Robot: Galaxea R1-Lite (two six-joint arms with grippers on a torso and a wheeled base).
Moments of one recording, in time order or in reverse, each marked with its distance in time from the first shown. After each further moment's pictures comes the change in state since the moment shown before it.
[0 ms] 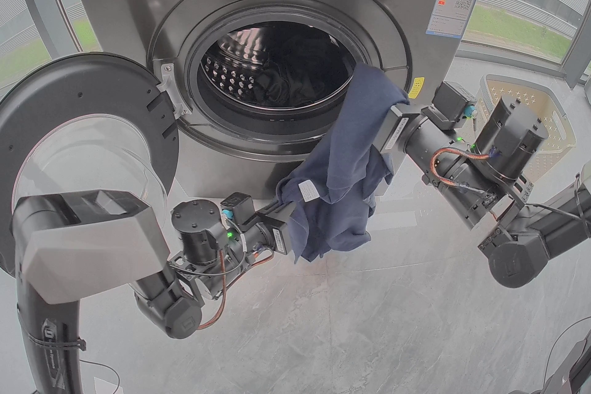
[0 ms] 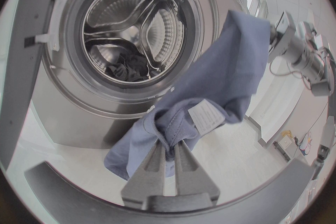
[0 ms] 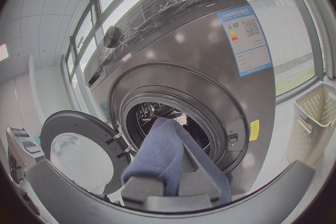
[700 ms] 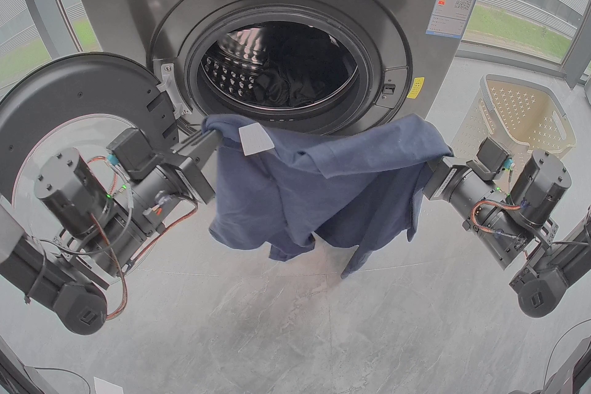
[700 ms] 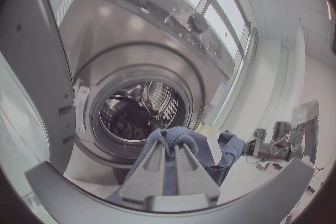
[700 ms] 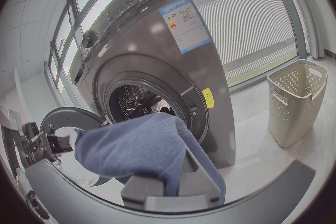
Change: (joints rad) left arm 0.090 -0.506 0.232 0.001 -0.063 -0.042; right arm -0.107 -0.069 0.350 -0.149 0.004 0.157
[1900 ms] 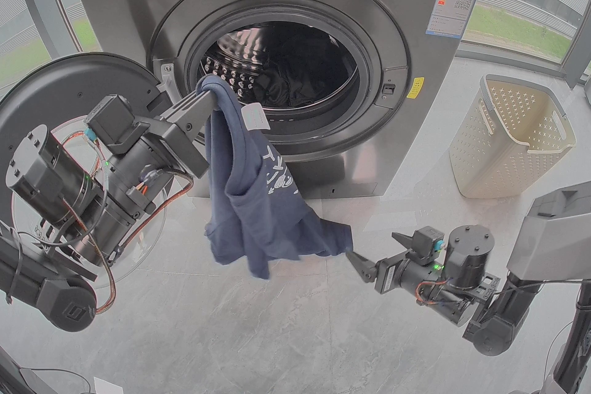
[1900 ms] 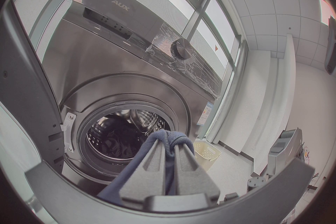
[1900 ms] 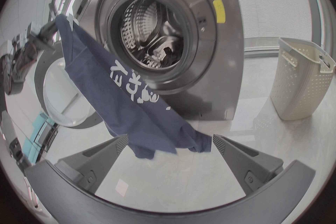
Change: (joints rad) left arm -0.049 -0.093 -0.060 0.015 -0.006 -0.001; right arm 0.083 0.329 0.128 -0.071 0.033 -0.088
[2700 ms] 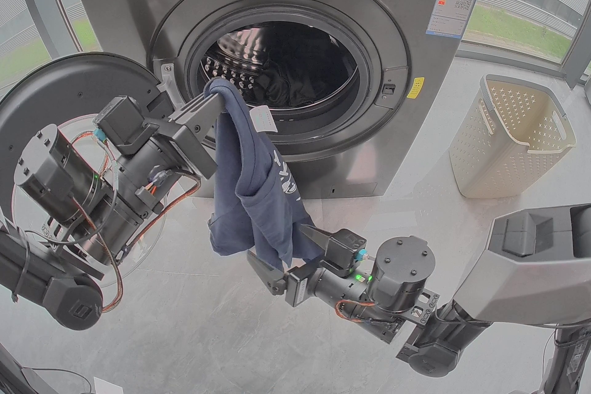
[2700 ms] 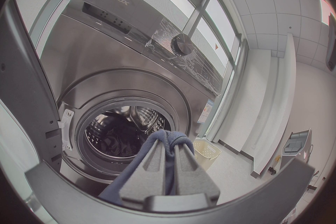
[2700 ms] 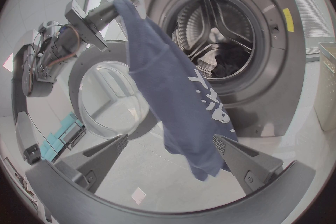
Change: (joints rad) left arm -0.006 0.026 -0.017 0.003 0.003 0.003; right arm 0.265 0.100 -0.305 0.004 0.015 -0.015
